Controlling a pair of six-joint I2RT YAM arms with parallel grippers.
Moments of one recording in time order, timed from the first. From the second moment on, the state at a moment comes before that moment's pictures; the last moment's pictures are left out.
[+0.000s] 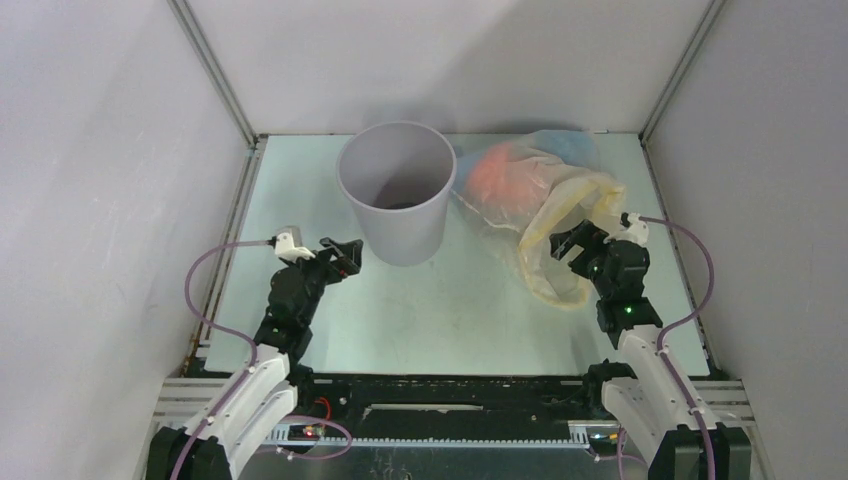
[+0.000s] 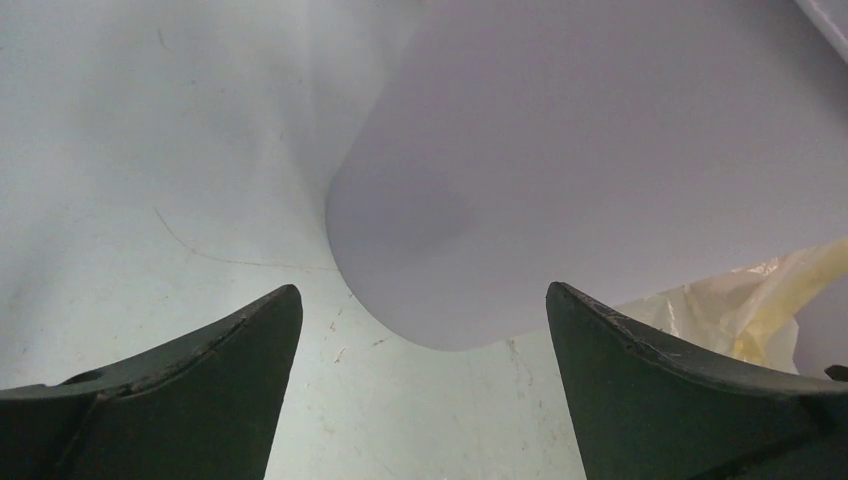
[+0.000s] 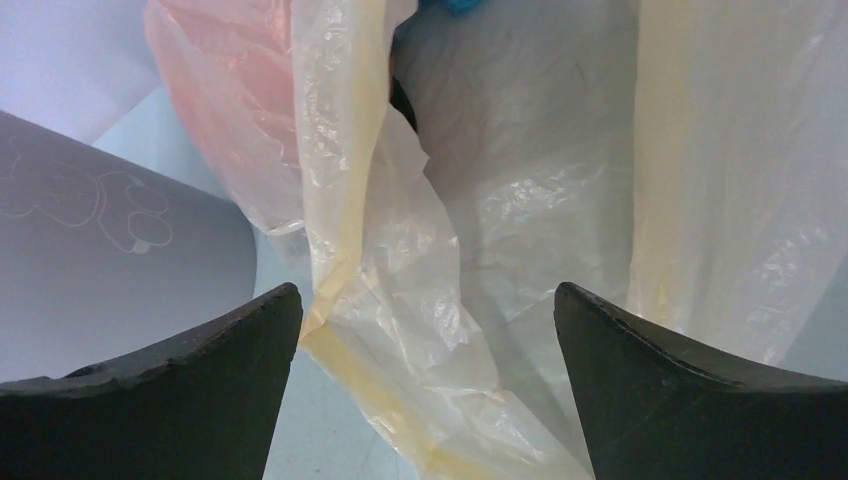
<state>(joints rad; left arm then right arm) -0.25 0.68 0.19 0.39 -0.09 -0.58 0.04 0.79 0.37 0.07 -0.04 0.61</state>
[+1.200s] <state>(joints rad) -0.62 0.86 0.30 0.45 0.14 -0.27 0.34 1.26 0.57 0.13 0.14 0.53</state>
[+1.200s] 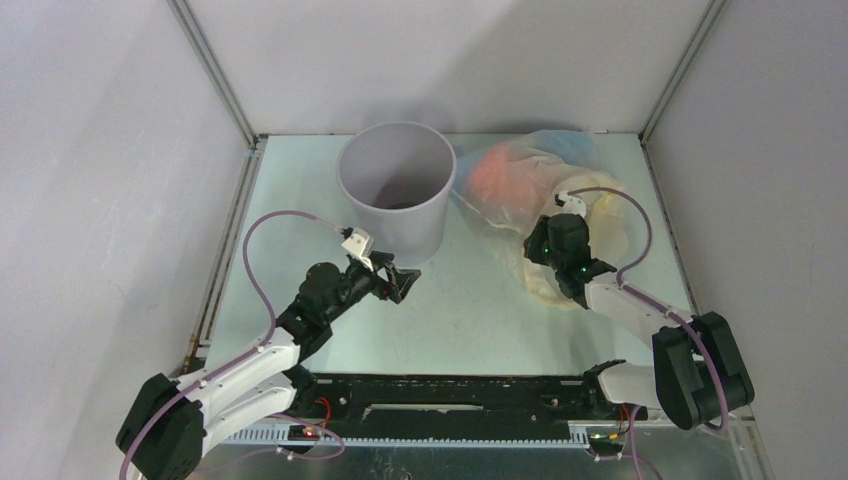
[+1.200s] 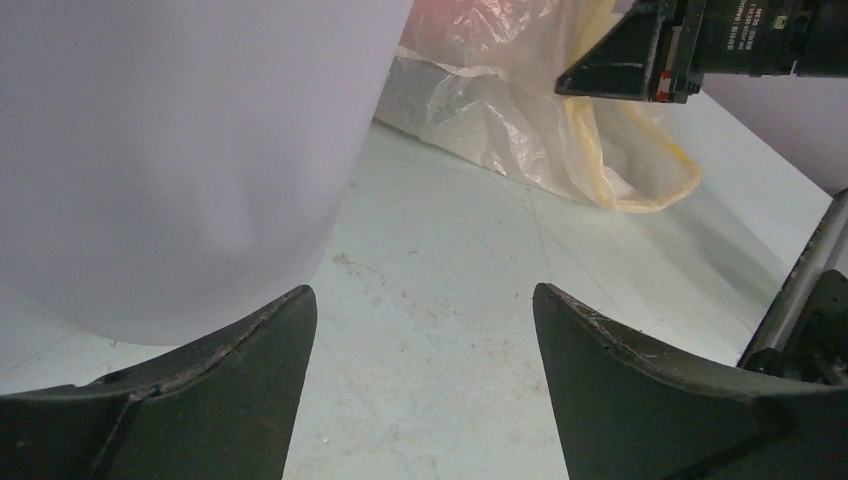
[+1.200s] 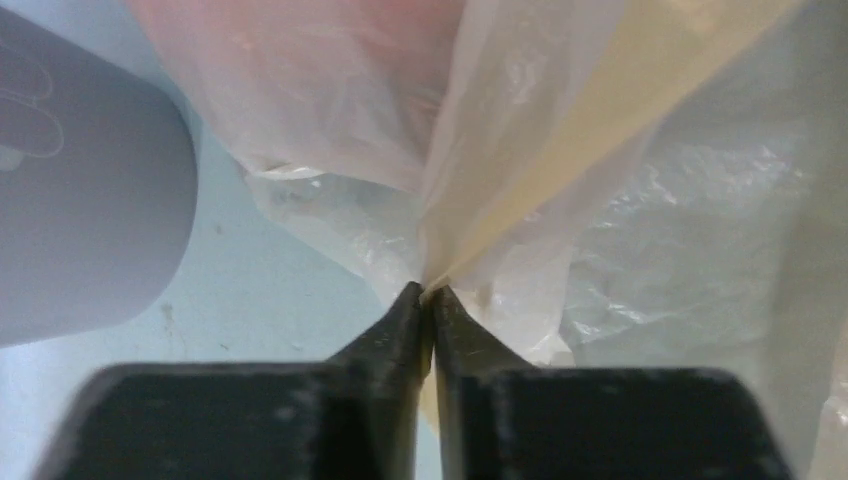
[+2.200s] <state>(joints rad) -0.91 0.90 0.35 0.41 -0.01 -0.07 0.86 0.88 0.59 -0.06 0.07 0.38</state>
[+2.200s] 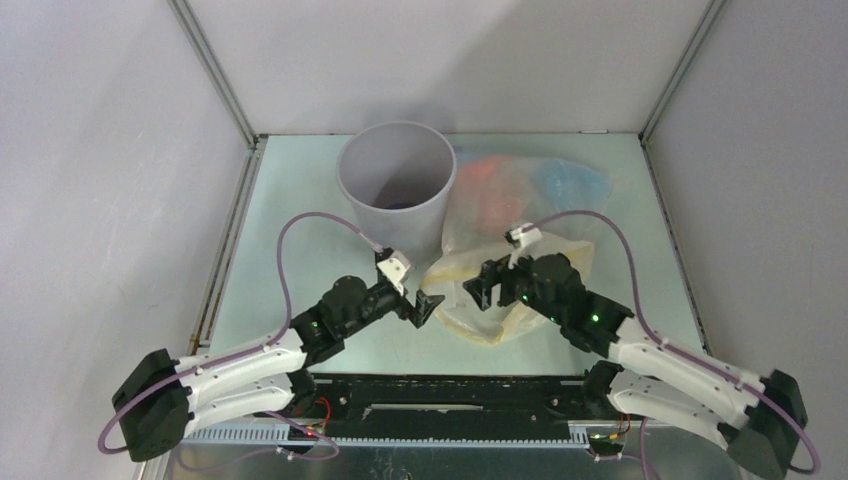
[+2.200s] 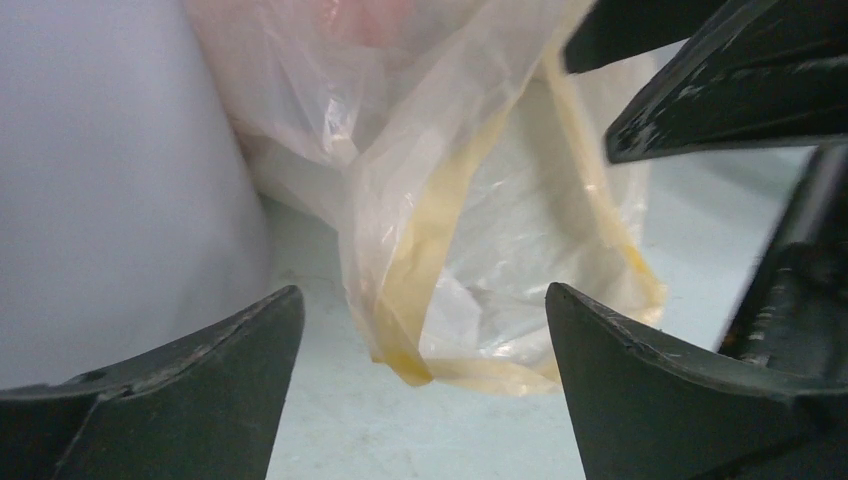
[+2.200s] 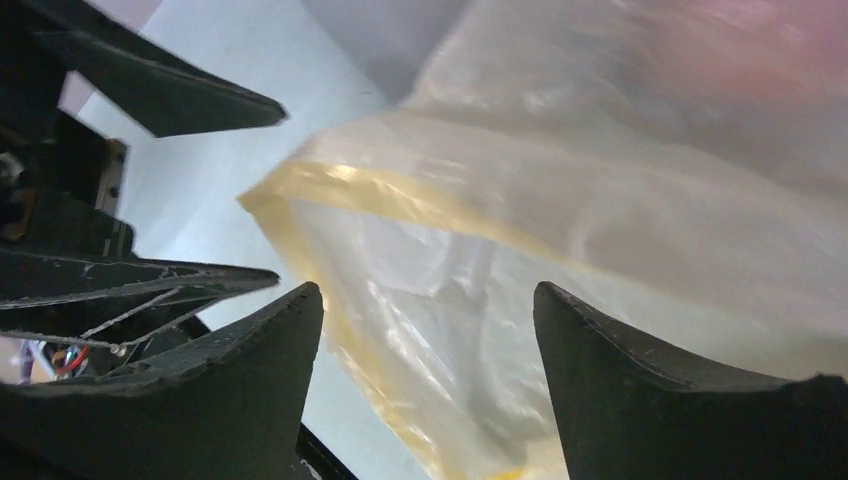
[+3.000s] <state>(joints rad) -1.10 1.61 1.12 -0.08 -0.38 0.30 0.67 0.31 0.50 -0.54 0.46 0.66</state>
